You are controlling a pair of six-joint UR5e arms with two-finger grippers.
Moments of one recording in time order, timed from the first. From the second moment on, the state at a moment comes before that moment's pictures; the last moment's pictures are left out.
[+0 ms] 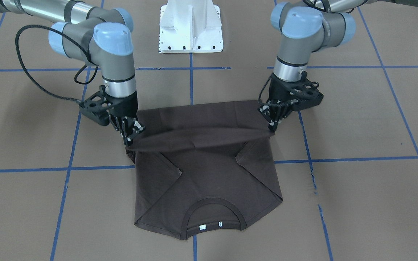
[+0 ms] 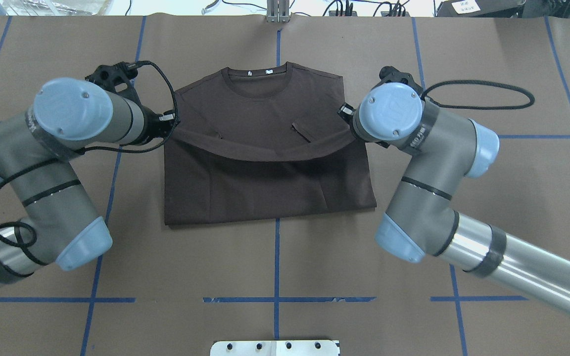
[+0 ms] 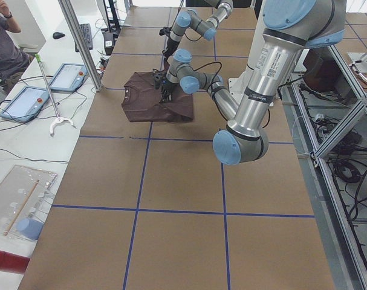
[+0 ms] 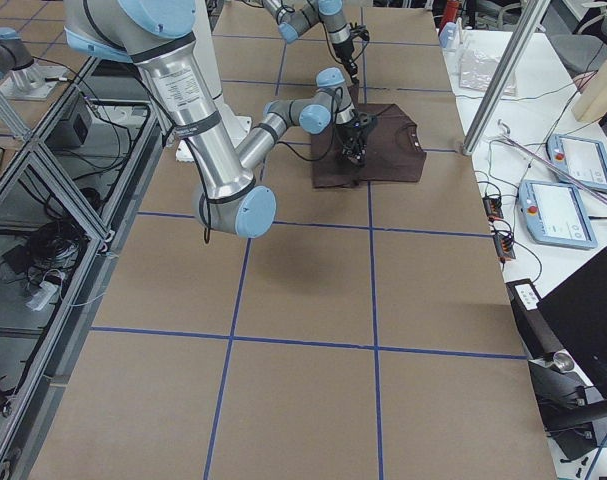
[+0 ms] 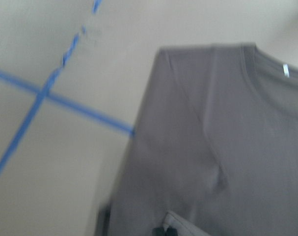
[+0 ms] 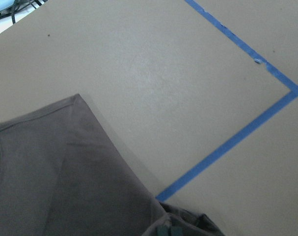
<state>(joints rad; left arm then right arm) -0.70 -2.02 -1.80 -1.79 -1.68 -1.48 0.64 -0.96 1.65 -1.50 1.57 1.78</state>
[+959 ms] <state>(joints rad) -0.77 -2.14 -1.38 -2.04 -1.61 -1.40 0.75 -0.73 1.15 -1.26 1.62 1.76</state>
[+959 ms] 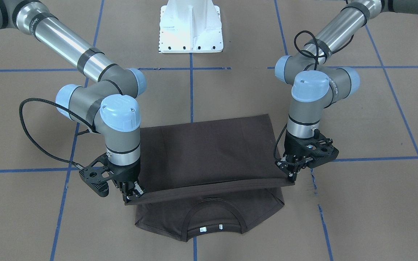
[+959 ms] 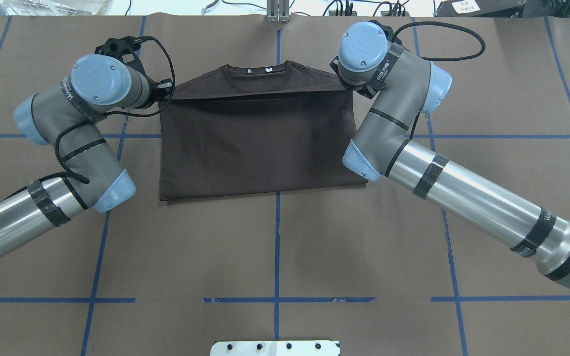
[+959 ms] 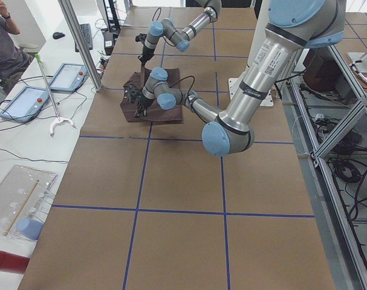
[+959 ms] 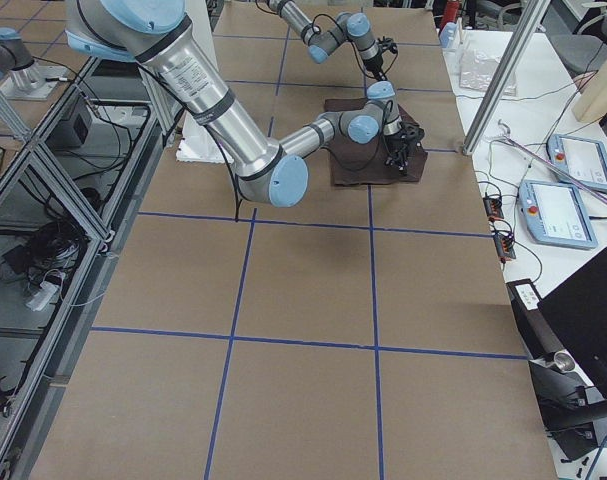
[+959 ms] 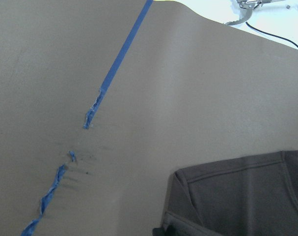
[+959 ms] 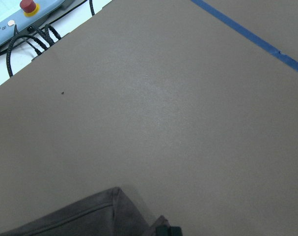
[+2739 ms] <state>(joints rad) -0.79 -2.06 -1.62 -2.05 -1.76 -1.41 0.56 -1.13 1.66 -1.23 1.71 1.99</state>
